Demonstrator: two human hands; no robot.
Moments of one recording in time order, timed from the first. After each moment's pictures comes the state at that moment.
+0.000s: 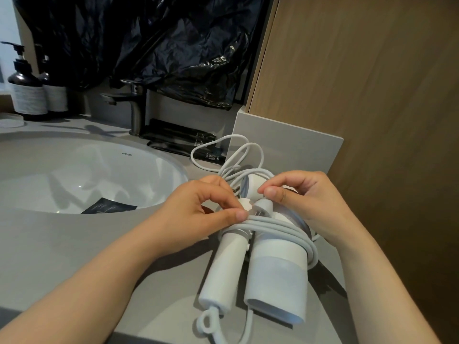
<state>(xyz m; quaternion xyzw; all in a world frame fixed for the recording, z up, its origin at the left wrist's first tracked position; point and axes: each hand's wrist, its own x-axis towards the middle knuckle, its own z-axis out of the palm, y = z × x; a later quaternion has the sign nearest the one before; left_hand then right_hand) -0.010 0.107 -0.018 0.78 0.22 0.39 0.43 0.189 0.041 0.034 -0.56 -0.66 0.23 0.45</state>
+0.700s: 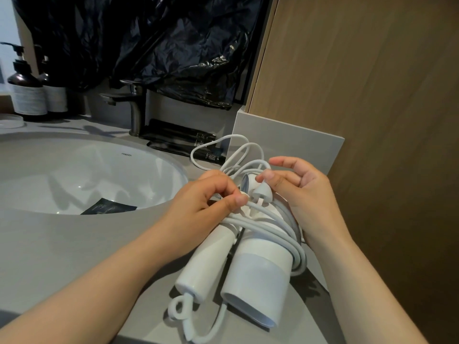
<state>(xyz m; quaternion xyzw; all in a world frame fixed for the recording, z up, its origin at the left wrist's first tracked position) 0.001 0.112 -0.025 0.78 0.22 0.46 0.36 0.165 0.043 0.030 -0.56 -0.53 0.26 0.58</state>
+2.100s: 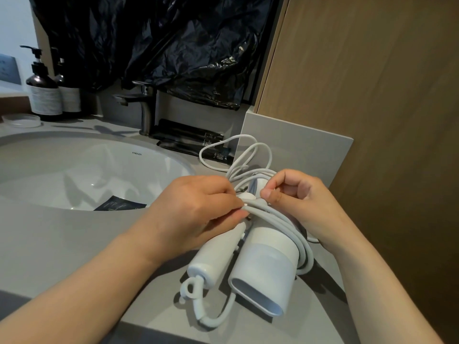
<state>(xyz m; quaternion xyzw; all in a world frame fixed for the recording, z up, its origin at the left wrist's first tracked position) -0.027 0.104 -0.014 0.88 0.13 0.45 -0.06 0.176 0.044 0.025 -0.57 -0.63 0.27 0.45</state>
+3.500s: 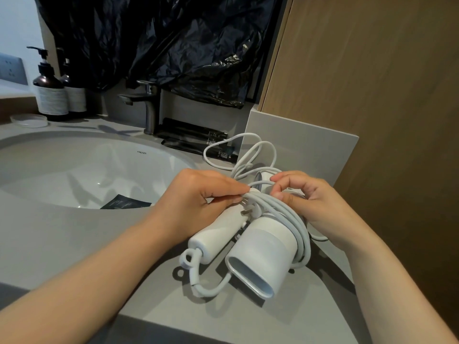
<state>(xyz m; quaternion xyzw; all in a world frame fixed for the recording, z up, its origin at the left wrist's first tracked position) -0.023 0.123 -0.023 0.83 0.17 0.52 0.14 0.190 0.050 0.021 -0.59 -0.65 0.26 0.41</state>
